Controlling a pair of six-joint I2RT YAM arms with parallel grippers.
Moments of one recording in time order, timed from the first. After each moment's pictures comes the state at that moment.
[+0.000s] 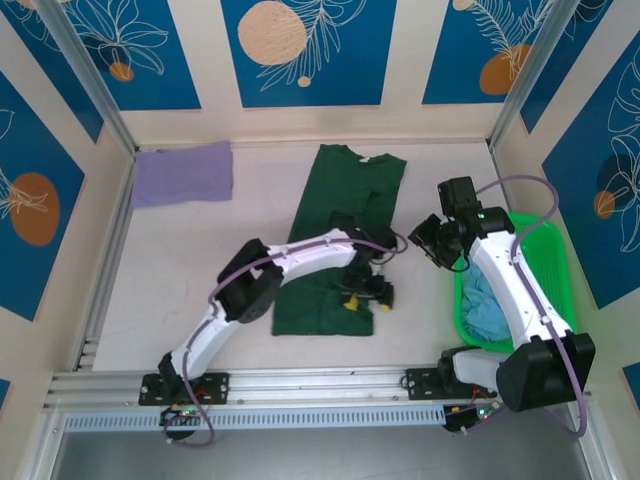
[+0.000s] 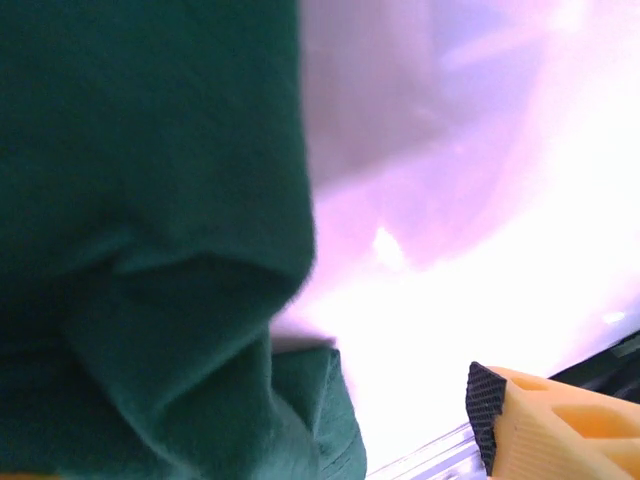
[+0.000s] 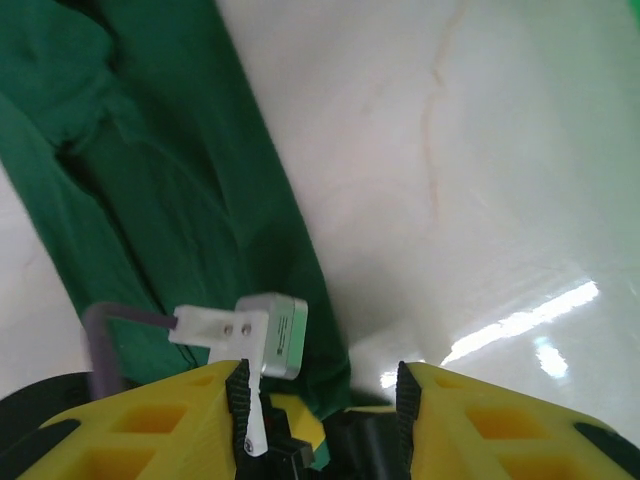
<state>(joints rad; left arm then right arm) -1.04 2.37 2.00 -1.07 0.45 -0.78 0.13 1.20 1.11 -1.09 -0.12 0.89</state>
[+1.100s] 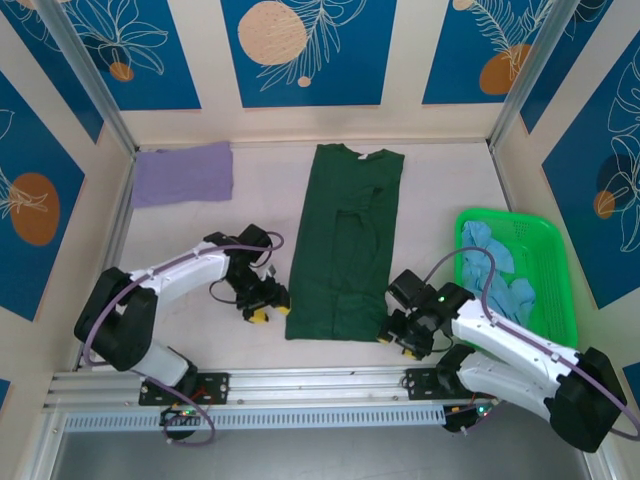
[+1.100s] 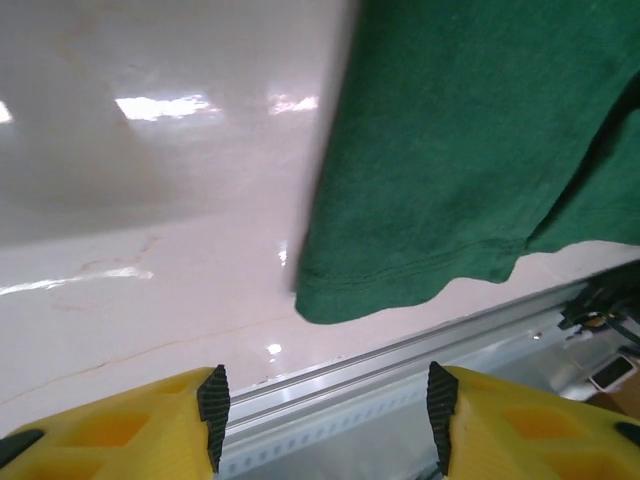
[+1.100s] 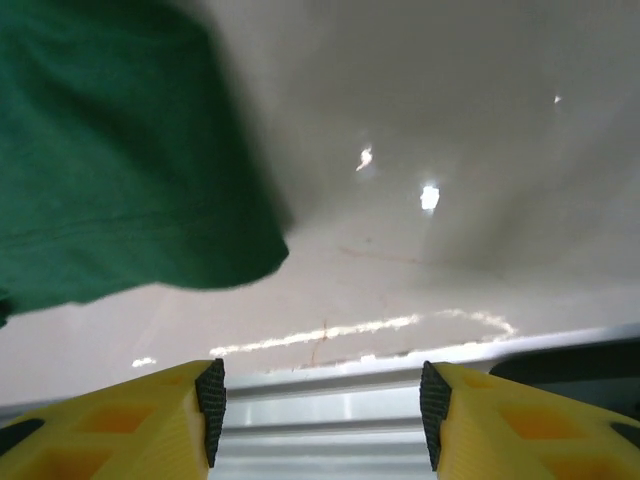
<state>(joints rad) -0.57 1.51 0.90 -0.92 0.58 -0.69 0.72 0.93 0.51 -1.01 -0.23 1.20</state>
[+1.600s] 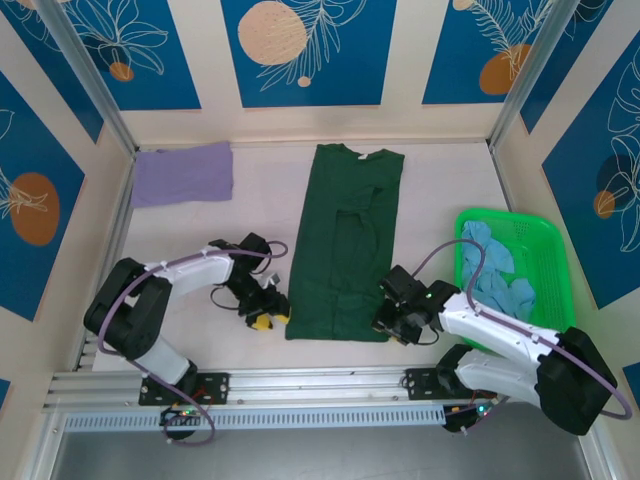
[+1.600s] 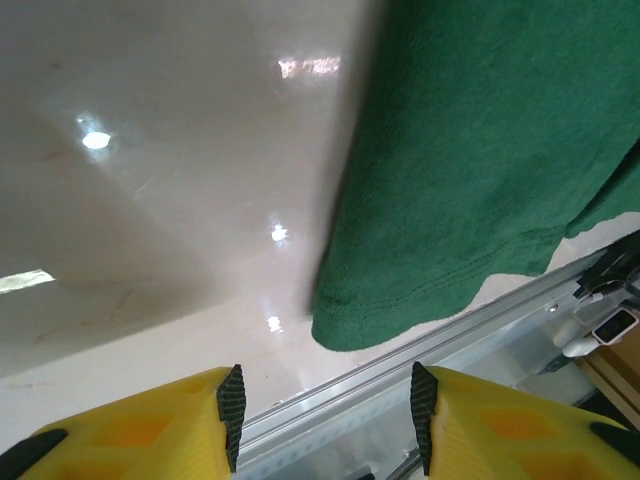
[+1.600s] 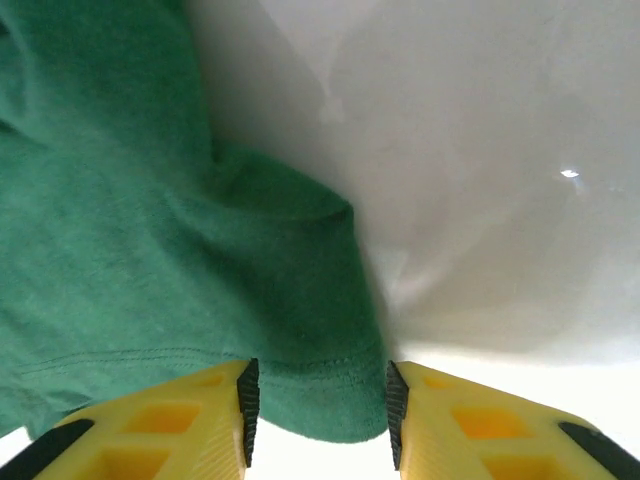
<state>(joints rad) -0.56 1.59 0.82 -0.83 0.66 -0.59 0.73 1.05 0.49 -0.78 -0.14 1.21</state>
